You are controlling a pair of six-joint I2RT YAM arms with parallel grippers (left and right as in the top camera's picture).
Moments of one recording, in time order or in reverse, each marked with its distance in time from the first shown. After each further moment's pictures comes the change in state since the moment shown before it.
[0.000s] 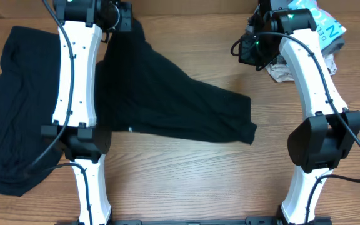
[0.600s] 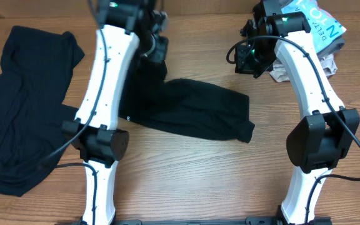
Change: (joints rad) left arm -0.185 -0.002 -0.114 -0.294 0.033 0.005; right arm 0.017 0.000 -0.047 -0.061 -0.051 -0.074
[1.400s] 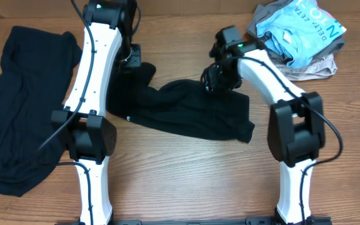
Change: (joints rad) left arm 0.134 0.000 -0.193 0.050 -0.175 -0.143; right arm 0.154 0.122 -0.254 0.383 0.090 -0.005
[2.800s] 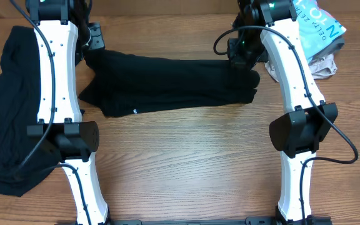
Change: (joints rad) left arm 0.188 0.000 0.243 -0.049 -0.003 0.009; right arm -0.088 0.083 0.675 -0.677 0.059 0.035
